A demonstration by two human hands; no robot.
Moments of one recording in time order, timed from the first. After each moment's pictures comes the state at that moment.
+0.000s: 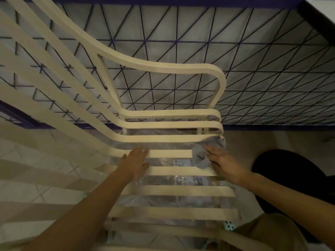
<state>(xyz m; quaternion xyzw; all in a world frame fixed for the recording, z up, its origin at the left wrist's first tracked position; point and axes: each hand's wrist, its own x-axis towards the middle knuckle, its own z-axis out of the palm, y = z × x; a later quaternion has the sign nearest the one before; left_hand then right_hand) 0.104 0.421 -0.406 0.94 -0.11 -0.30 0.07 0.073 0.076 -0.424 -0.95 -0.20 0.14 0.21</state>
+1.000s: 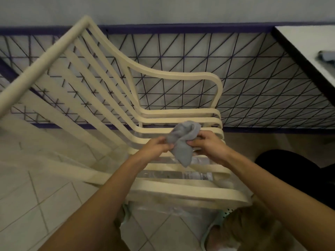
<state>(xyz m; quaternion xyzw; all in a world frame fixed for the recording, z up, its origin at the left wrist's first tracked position) 0.013 0.395 -0.273 0.78 0.05 -0.28 0.56 0.004 0.185 -0.264 -0.69 0.00 0.23 0.69</state>
